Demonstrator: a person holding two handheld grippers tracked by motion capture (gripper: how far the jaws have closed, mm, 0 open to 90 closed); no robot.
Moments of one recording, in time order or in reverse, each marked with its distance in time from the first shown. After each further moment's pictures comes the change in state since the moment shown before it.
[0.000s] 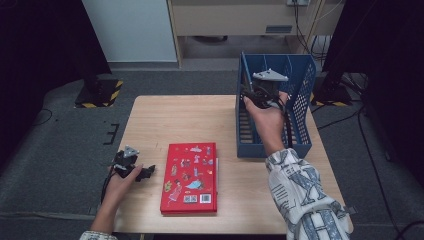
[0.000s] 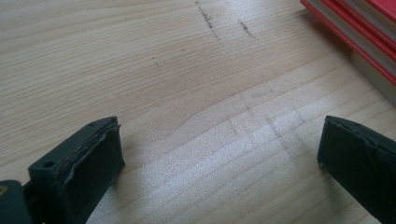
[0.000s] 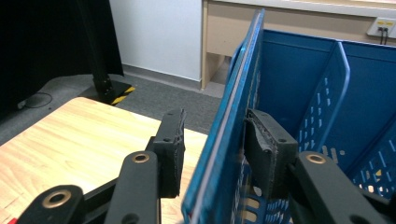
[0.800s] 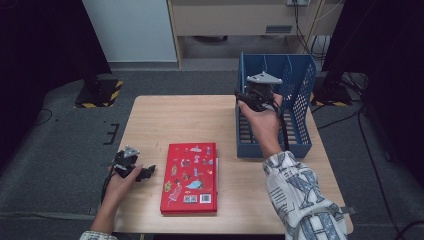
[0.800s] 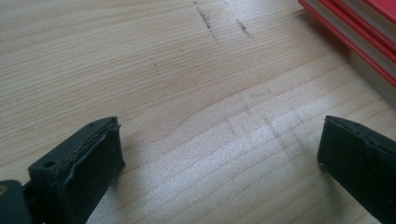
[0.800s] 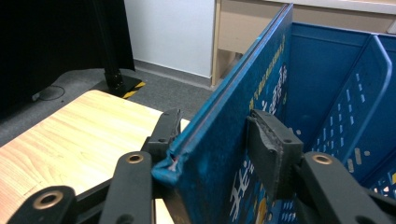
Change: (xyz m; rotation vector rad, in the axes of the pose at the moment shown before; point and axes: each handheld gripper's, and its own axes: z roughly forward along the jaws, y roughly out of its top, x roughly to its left) left arm -0.001 0.000 0.000 0.001 -0.002 0.004; right arm 0.013 -0.005 0.003 0.016 0.042 -0.012
